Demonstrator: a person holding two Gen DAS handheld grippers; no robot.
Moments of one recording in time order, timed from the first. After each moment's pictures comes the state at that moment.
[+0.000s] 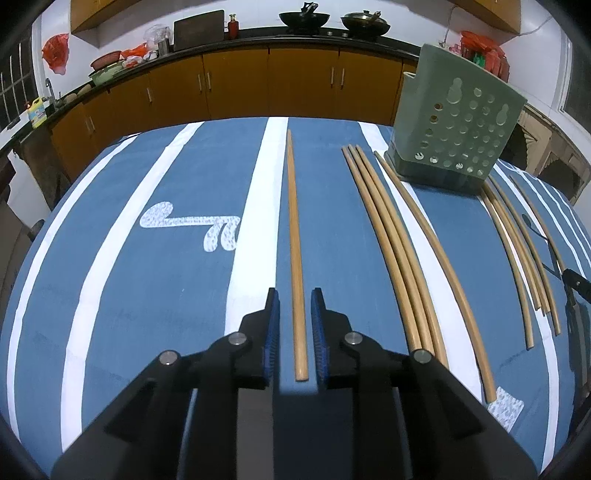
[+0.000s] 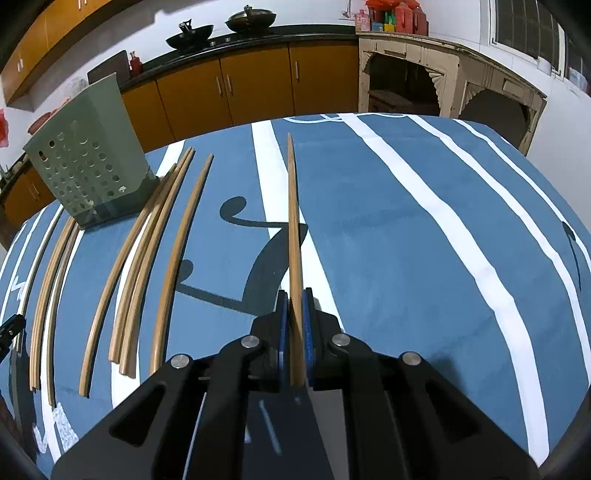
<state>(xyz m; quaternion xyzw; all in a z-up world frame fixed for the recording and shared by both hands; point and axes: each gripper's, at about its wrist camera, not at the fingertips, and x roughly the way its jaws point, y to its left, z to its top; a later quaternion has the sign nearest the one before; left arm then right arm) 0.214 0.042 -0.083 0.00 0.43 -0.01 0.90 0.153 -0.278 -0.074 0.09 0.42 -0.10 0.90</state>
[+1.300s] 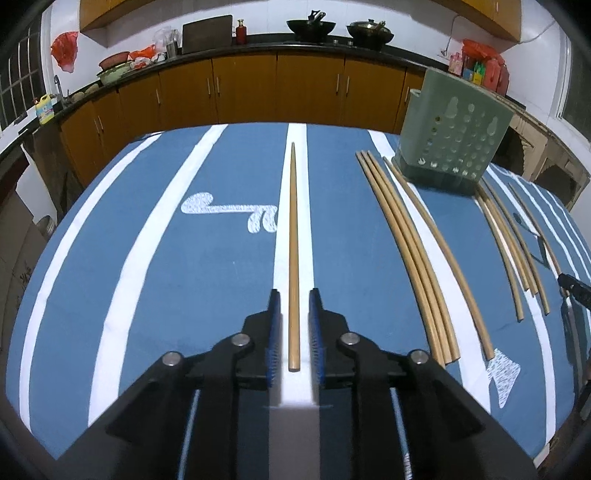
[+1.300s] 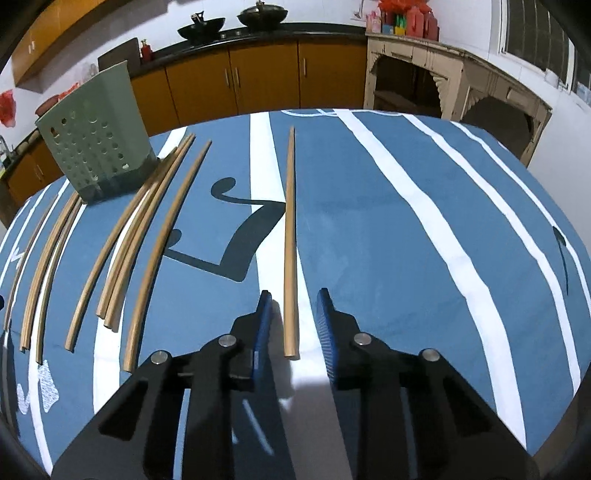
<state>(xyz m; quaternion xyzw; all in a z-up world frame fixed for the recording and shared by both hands) 0.178 0.067 -0.072 0.00 0.42 -0.01 0.91 0.134 -0.287 -0.078 0.06 0.42 -0.09 0.90</state>
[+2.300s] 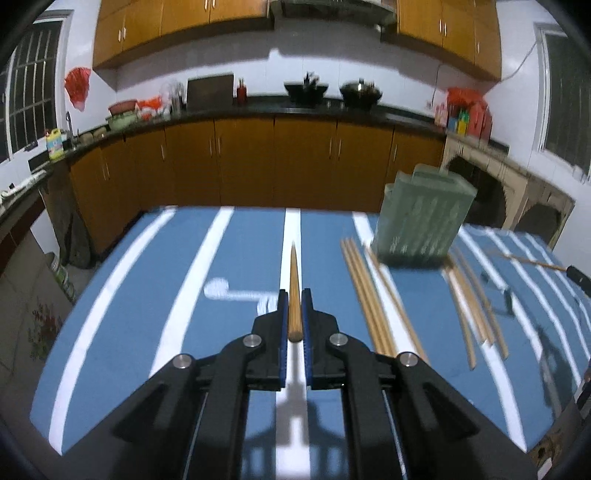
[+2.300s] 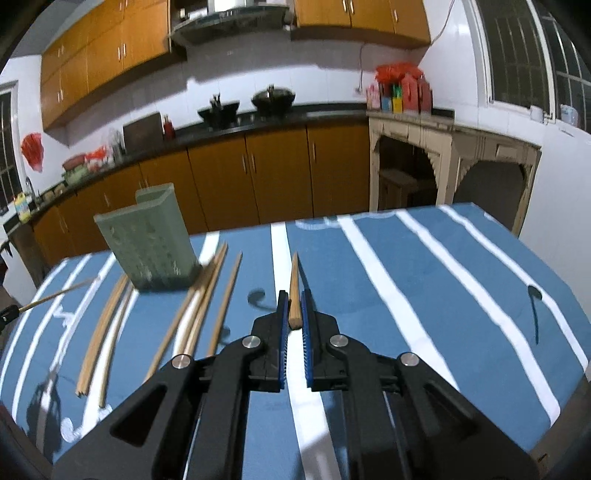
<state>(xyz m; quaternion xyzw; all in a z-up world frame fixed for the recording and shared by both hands) 0.149 0.073 0.016 -0.01 0.29 -0.02 0.96 0.099 -0.292 0.017 0.08 0.25 -0.07 0.96</state>
